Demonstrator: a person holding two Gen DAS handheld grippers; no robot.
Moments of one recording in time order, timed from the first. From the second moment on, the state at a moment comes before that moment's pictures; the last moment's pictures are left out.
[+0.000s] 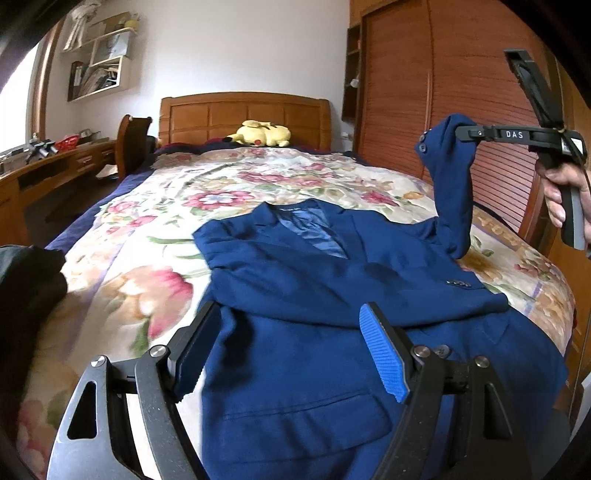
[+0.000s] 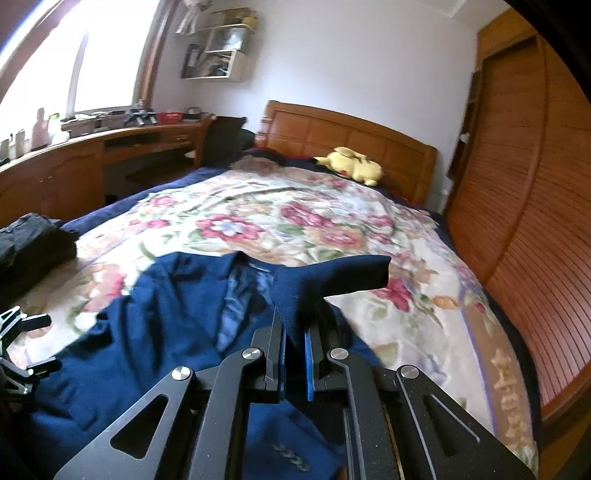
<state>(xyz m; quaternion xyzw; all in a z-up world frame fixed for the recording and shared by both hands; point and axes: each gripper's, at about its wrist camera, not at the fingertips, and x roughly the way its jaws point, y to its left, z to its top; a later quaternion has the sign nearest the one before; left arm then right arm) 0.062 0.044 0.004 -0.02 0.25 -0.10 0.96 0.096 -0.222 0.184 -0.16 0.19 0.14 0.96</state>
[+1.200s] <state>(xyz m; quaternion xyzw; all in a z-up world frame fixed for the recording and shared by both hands) 0.049 0.093 0.006 -0.04 0.24 -0.06 0.97 0.083 -0.145 0.182 -0.18 0.21 0.25 0.93</state>
